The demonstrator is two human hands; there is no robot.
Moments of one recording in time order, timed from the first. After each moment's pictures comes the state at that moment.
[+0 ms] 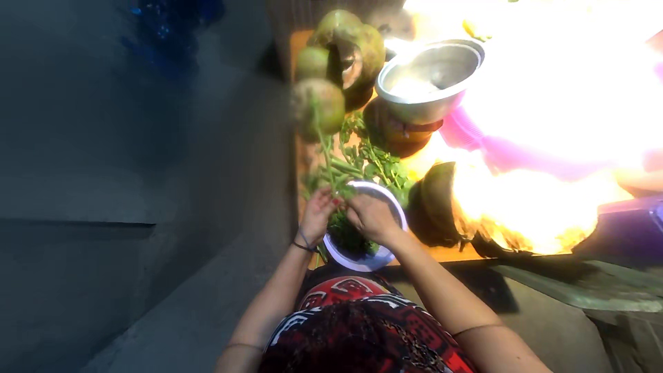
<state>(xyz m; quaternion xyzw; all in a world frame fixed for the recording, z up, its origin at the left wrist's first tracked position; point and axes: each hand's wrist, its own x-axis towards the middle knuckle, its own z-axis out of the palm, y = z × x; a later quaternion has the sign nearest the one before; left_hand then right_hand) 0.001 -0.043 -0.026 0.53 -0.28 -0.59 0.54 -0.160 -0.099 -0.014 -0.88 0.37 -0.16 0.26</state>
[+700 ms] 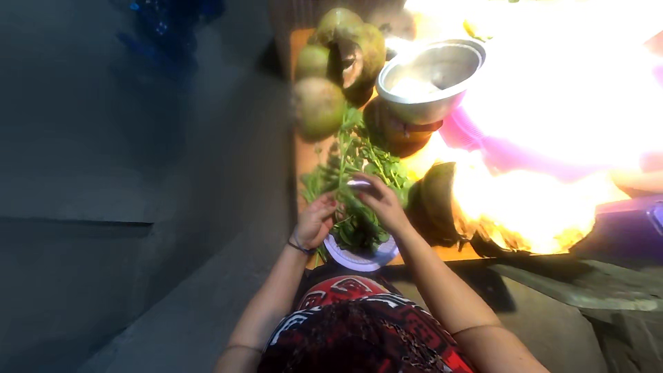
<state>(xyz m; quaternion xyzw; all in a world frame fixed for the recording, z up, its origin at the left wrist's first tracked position) 0.008 -0.040 -0.022 0.42 -0.18 -0.70 0.55 -0.173 -0.119 -0.026 -0.63 0.38 -0.34 0.59</state>
